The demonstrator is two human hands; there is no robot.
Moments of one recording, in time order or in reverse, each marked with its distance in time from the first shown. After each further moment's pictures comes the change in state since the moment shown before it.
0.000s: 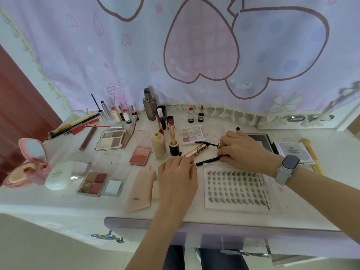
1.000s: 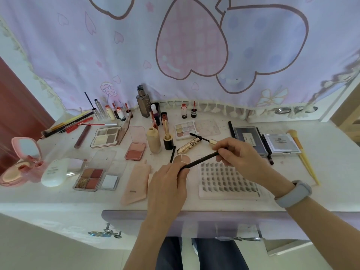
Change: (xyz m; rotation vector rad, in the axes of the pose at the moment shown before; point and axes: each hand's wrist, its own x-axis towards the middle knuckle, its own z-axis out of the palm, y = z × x) left_hand -0.027 -0.003 -0.028 -0.167 -0.075 0.028; right_hand -0.035 -0.061 -0.030 1.246 0.215 0.554
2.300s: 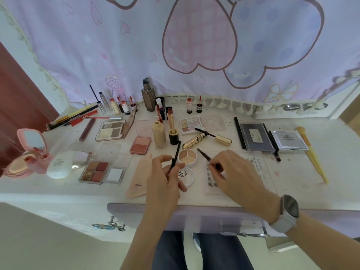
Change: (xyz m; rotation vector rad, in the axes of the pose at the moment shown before) left_hand -0.003 0.012 -0.028 -0.587 -0.102 -0.541; right_hand -0.024 0.004 0.049 -0.760 0.258 -0.427
